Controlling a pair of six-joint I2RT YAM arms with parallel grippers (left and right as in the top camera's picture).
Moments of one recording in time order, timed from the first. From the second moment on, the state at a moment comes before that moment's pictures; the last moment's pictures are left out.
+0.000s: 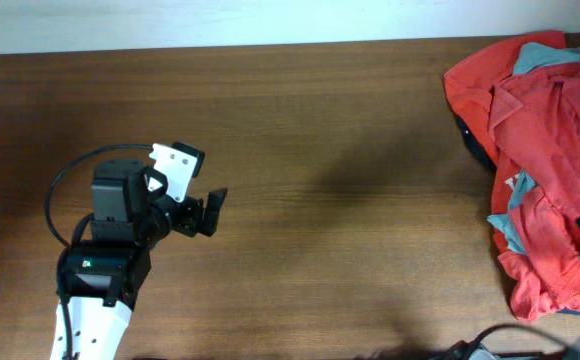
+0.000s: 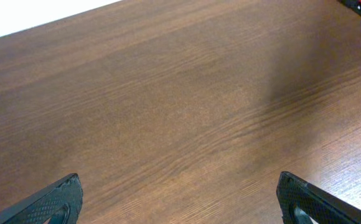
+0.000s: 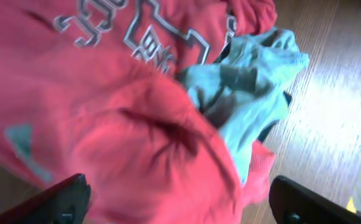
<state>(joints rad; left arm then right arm) -0.10 1.04 0.92 -0.58 0.25 0.21 -0.89 1.31 1.10 -0.85 0.11 0.32</state>
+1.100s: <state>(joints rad) -0.10 1.04 0.93 -0.51 0.25 0.21 -0.24 1.54 1.47 -0.98 -0.55 0.06</state>
